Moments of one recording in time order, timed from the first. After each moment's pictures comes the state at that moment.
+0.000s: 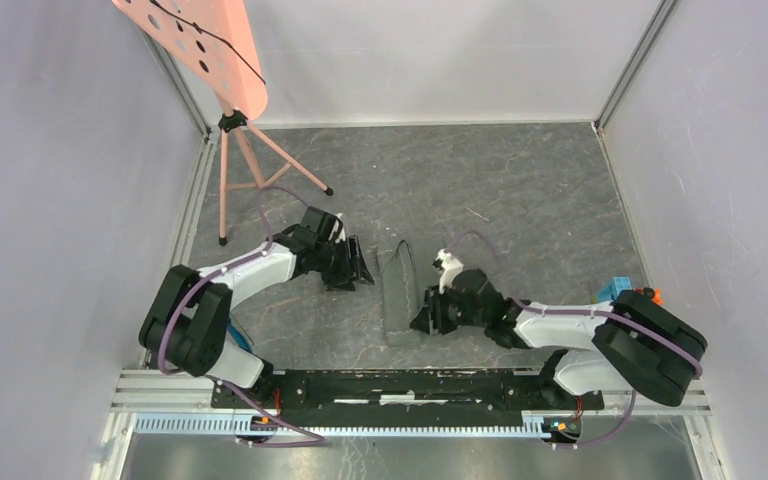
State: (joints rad) left arm -0.46 1.46 0.77 -0.33 0.38 -0.64; right arm 0.81 1.31 0.32 0.34 -0.22 0.60
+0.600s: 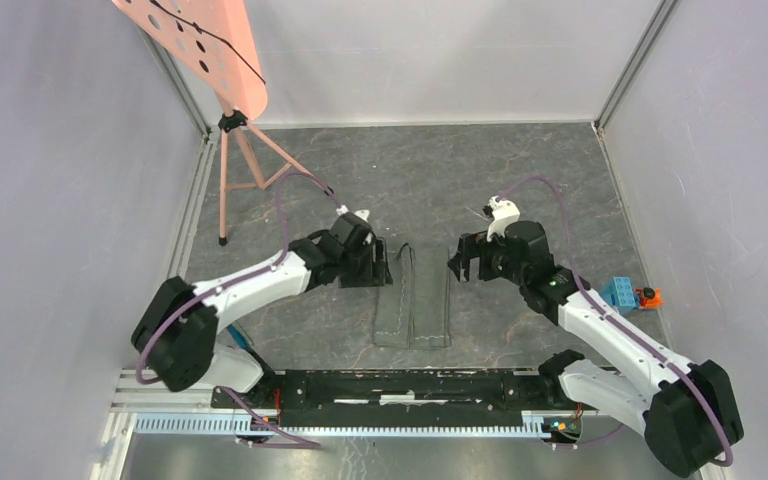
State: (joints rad) left arm -0.68 1.45 0.86 -0.38 0.05 -0.67; right arm 0.52 0.99 0.56 -0.10 -0.09 0.29
